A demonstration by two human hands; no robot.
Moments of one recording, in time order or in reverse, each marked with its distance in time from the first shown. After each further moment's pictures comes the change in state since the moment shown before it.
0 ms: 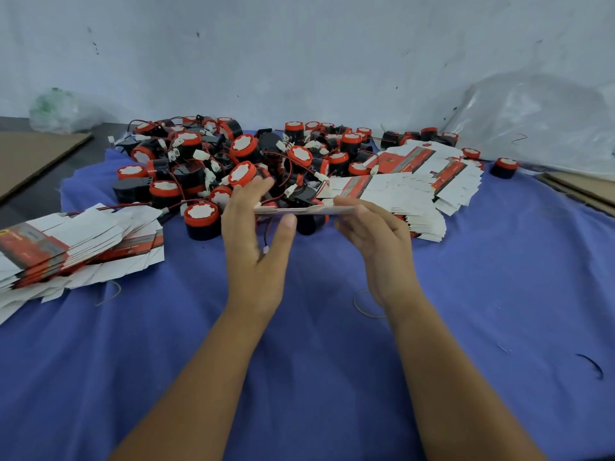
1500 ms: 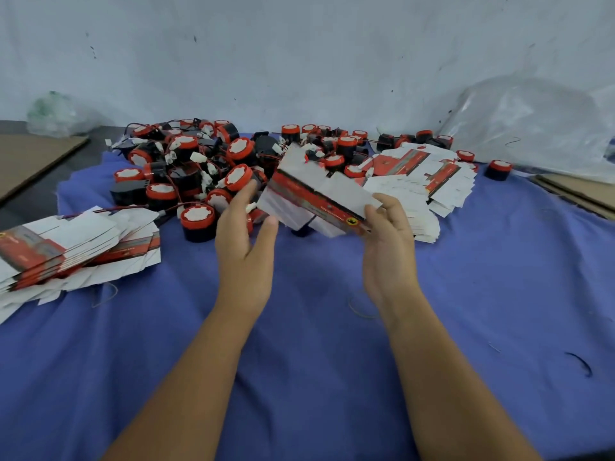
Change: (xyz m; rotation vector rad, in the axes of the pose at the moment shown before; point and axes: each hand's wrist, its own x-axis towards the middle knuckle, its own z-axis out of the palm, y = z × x) left_hand 0.006 -0.011 -0.005 -0.089 -0.048 -0.208; right_hand 0.009 0.001 -0.003 0.153 0.215 0.000
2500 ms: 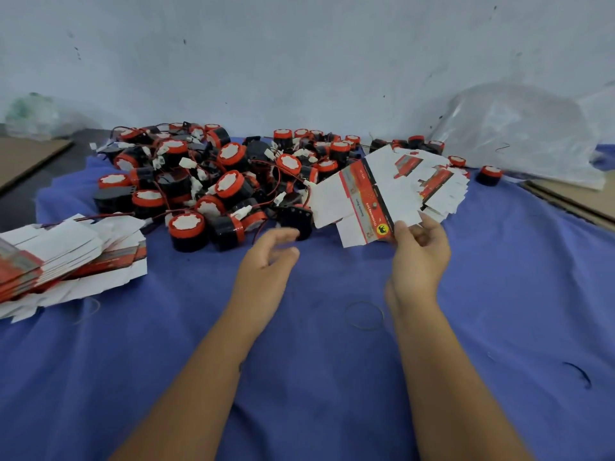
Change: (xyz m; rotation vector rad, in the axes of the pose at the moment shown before) left_hand -0.004 -0.008 0.014 0.026 -0.258 -0.314; right_hand 0.012 -0.005 -0.025 -0.205 0.484 -0.083
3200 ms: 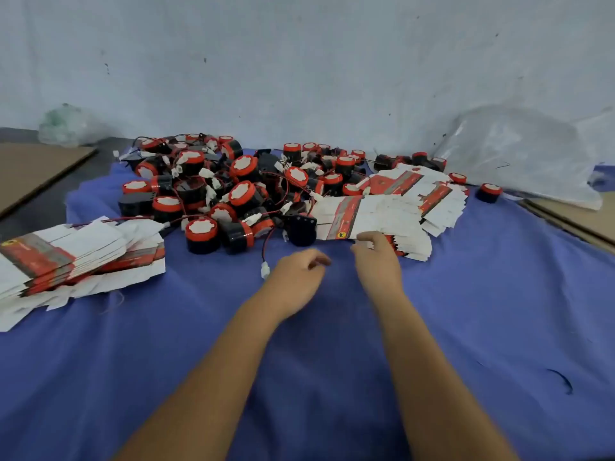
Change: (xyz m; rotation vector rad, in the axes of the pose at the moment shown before) left_hand 0.013 0.003 0.018 0.340 -0.256 -0.078; right_hand -0.001 0.010 0.014 -0.692 -0.465 0.088
